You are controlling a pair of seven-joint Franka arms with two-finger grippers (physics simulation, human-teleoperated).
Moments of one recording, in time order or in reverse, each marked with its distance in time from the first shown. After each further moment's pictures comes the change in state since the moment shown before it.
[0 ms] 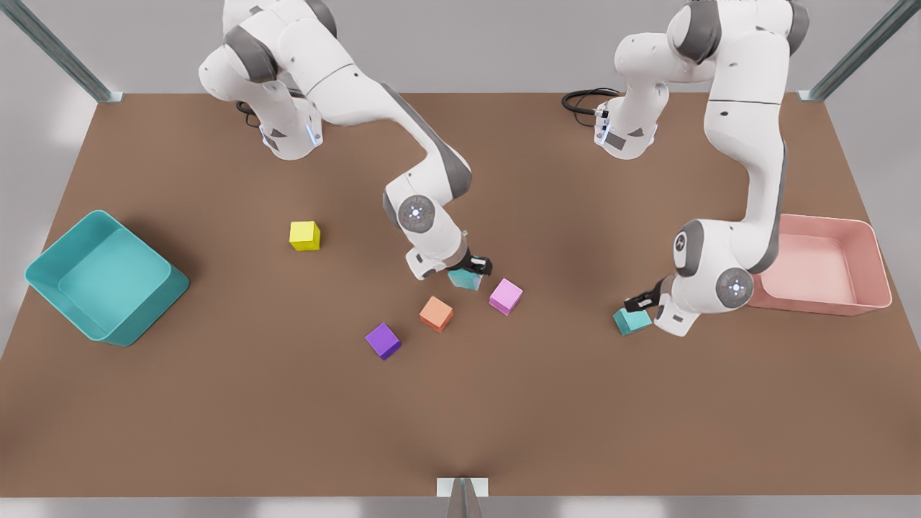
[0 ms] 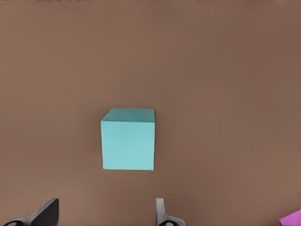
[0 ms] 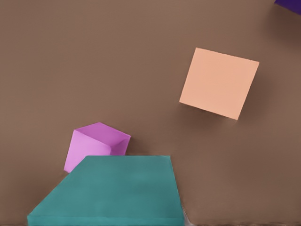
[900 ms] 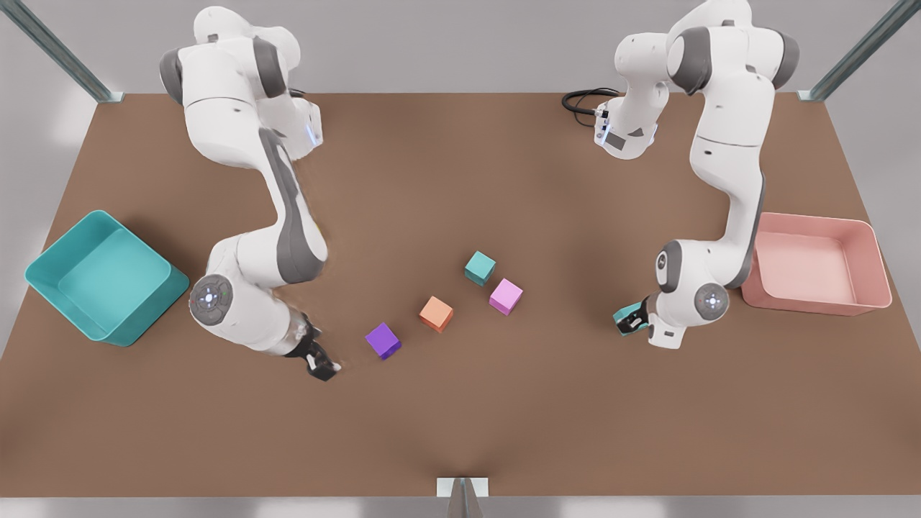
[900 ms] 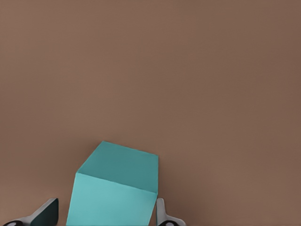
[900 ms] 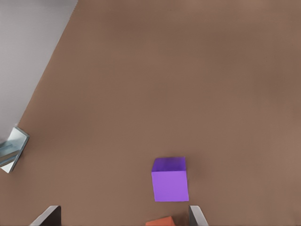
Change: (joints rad) left arm -0.003 0.155 0.000 0.000 -0.003 0.197 -0.208; right arm -0.593 0.036 -0.027 0.378 -0.134 -0.435 0.278
